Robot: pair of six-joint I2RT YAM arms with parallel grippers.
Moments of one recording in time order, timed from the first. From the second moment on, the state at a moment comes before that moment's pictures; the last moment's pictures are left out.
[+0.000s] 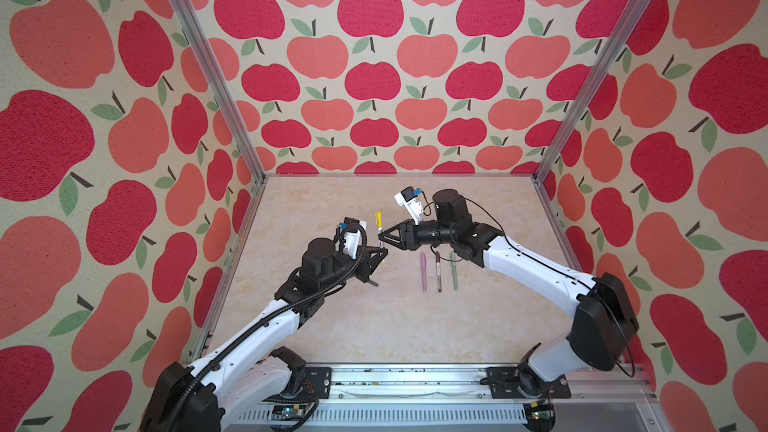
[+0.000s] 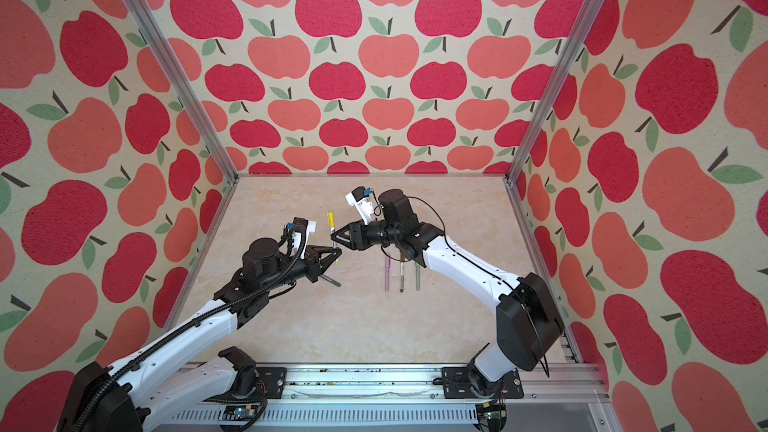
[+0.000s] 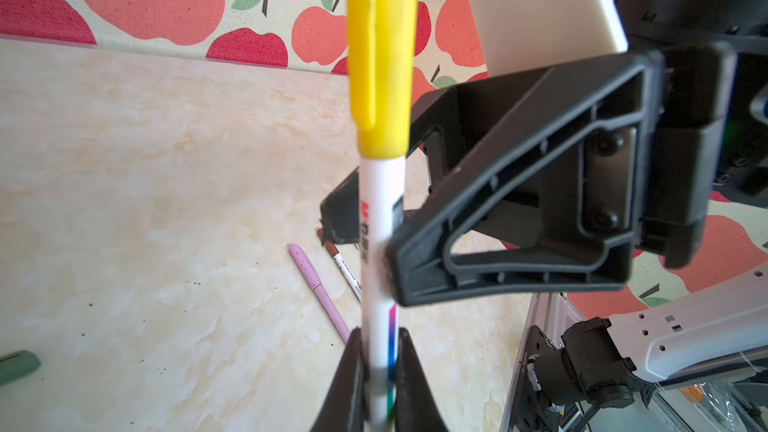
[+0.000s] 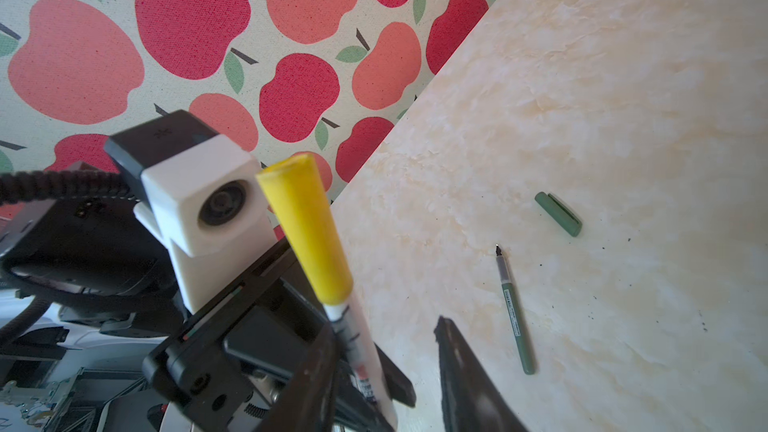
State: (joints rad) left arm -0.54 0.98 0.57 0.17 0.45 -0.43; right arm 0.78 1.54 1.21 -0.10 -0.66 0.47
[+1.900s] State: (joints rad) left arm -0.48 0.77 0.52 0.00 0.17 -0.40; right arm 0.78 1.74 1.13 -0.43 -0.36 0.60
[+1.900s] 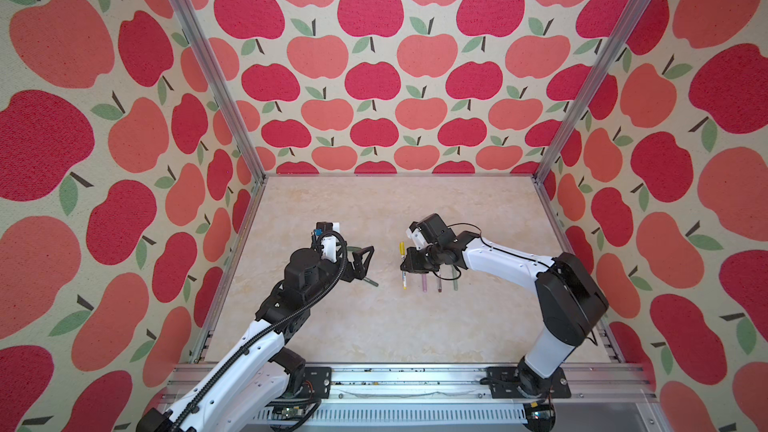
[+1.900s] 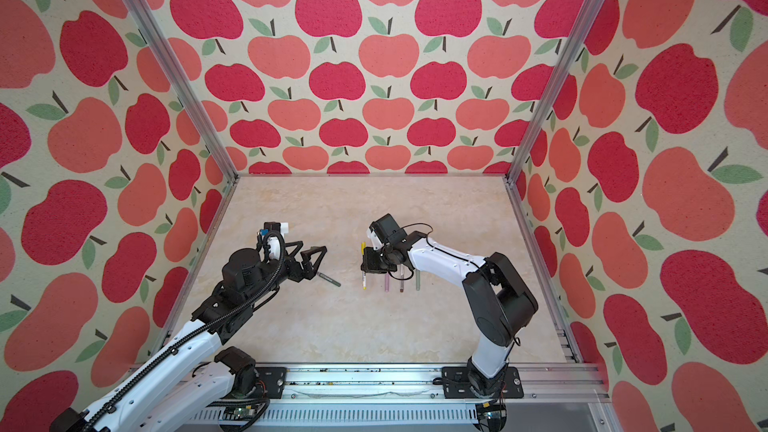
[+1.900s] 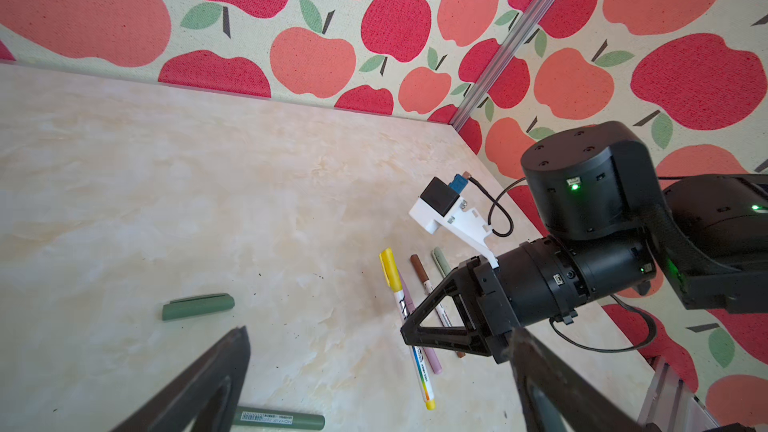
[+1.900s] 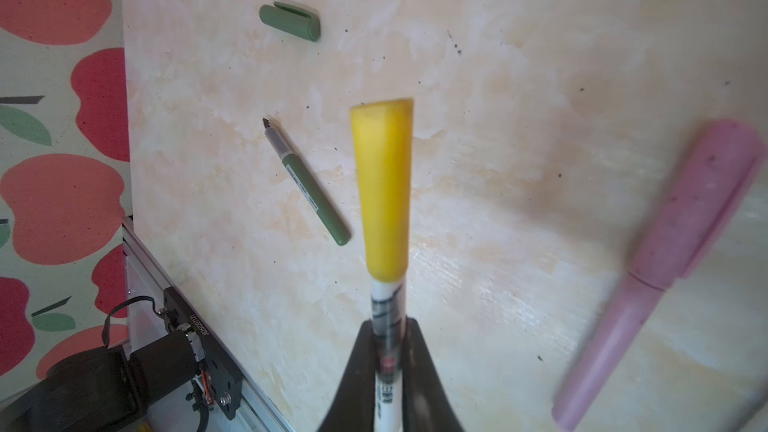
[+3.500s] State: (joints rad) left arm -0.46 0.80 0.52 -0.01 0.19 -0.41; right arm 0.71 1.91 1.15 -0.42 -0.40 0.63
